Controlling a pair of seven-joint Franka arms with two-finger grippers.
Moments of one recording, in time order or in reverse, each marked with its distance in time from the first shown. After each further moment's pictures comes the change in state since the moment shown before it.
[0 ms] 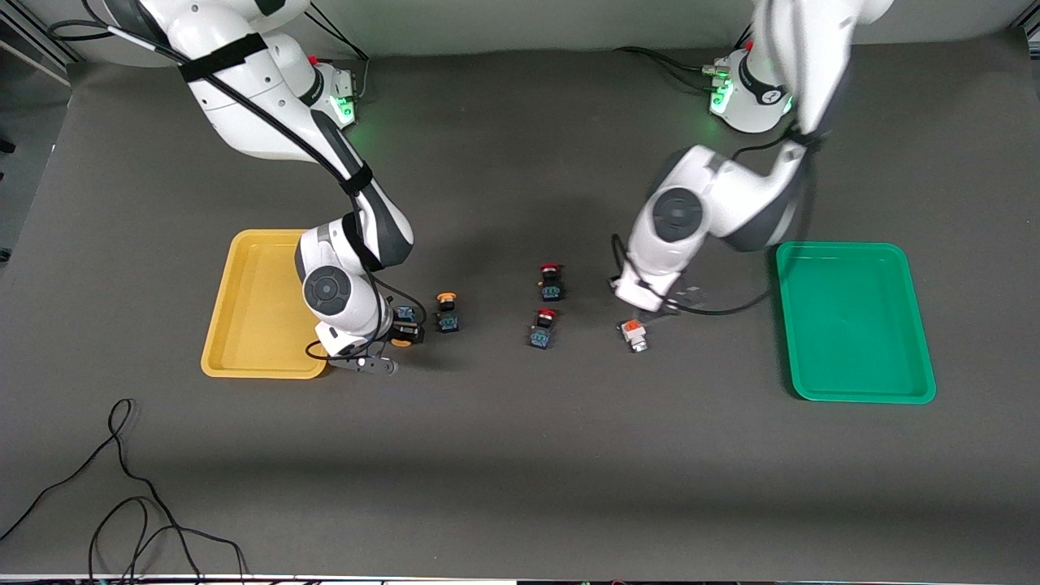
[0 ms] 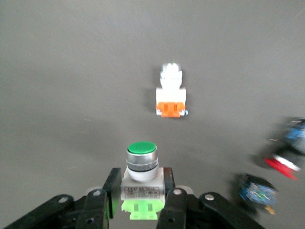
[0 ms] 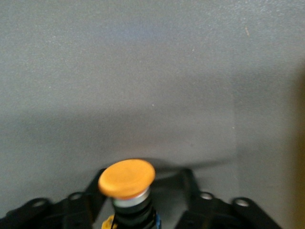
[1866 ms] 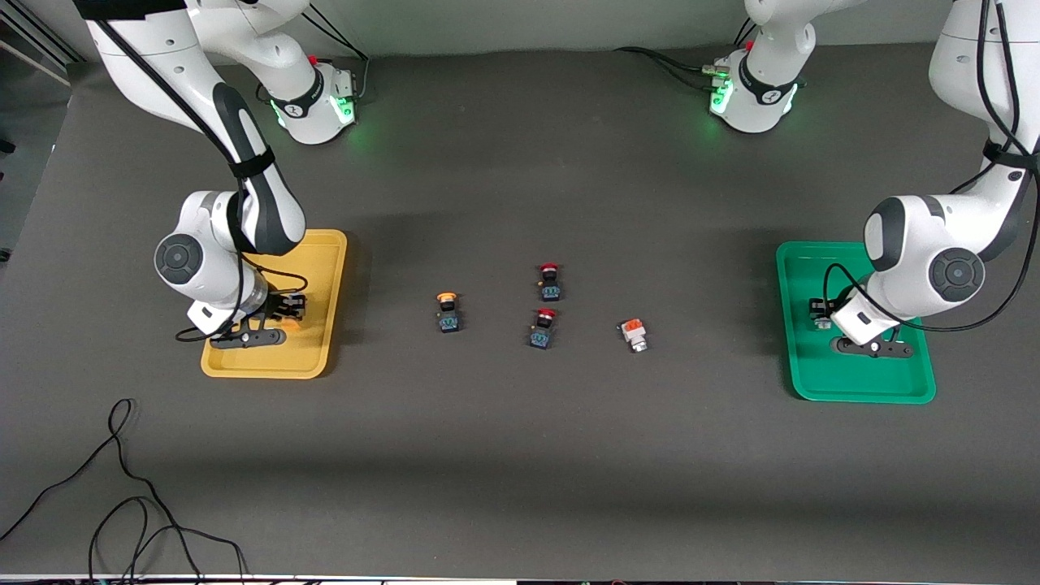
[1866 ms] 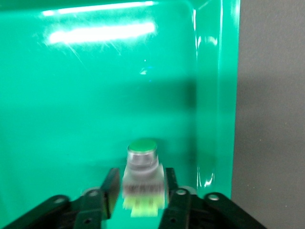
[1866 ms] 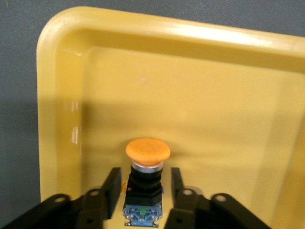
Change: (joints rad) left arm 0.610 0.088 0.014 -0.211 0.177 0.273 0.925; right arm 0.019 -0.243 -0.348 -0.342 0.059 0.066 -0.635
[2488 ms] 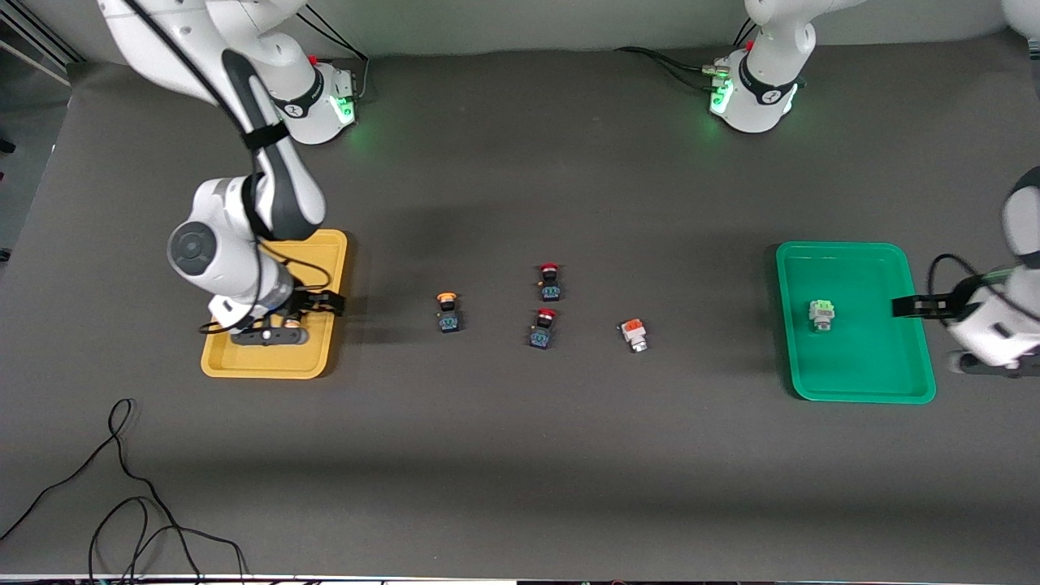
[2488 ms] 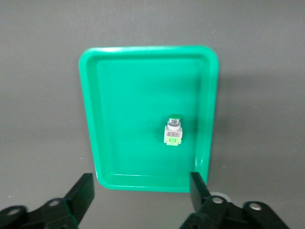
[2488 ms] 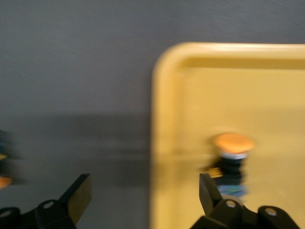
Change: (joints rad) left arm -0.003 -0.074 -0.022 0.549 -0.013 -0.676 0.002; right arm 0.172 -0.073 0.002 0.110 0.078 -0.147 0.262
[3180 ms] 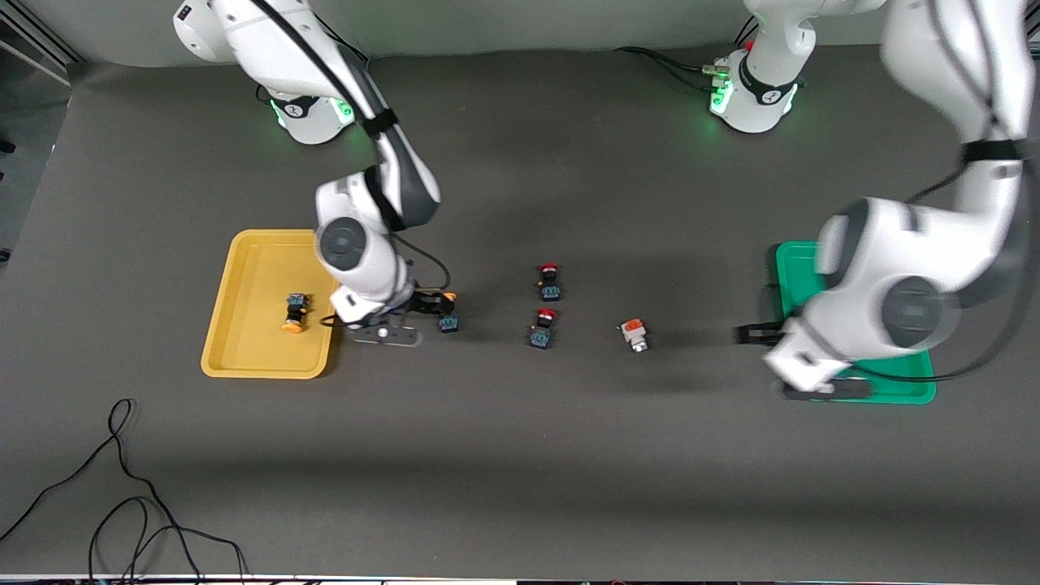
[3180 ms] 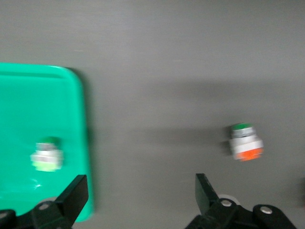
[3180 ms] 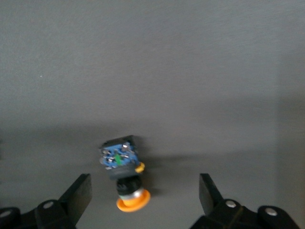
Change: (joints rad) left arm -0.374 0.141 -0.020 0.004 -0.077 0.158 -0.467; right arm 0.262 0.257 0.004 0.247 0.101 -0.010 0.301
